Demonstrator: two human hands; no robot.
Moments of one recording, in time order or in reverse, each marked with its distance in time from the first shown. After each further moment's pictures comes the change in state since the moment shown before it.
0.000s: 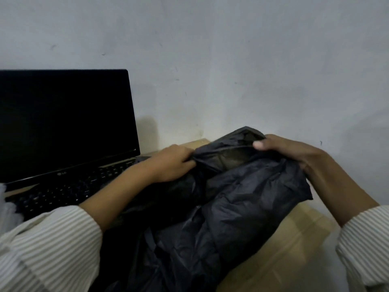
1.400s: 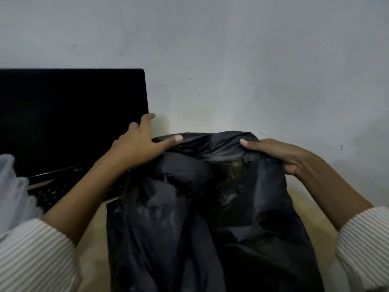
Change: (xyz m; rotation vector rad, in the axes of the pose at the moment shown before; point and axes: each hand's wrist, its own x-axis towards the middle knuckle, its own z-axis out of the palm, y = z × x) left_hand -0.044 -0.053 -0.048 -0.130 0.167 -0.588; right_hand 0.050 0.008 0.020 0.058 0.132 0.082
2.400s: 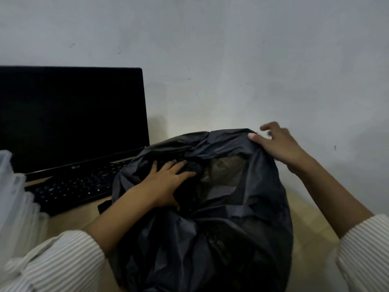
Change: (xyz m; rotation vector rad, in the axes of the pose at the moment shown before) left_hand -0.023 0.004 0.082 0.566 -0.372 0.432; right_hand -0.010 0.002 -0.007 -0.632 0.626 -0.225
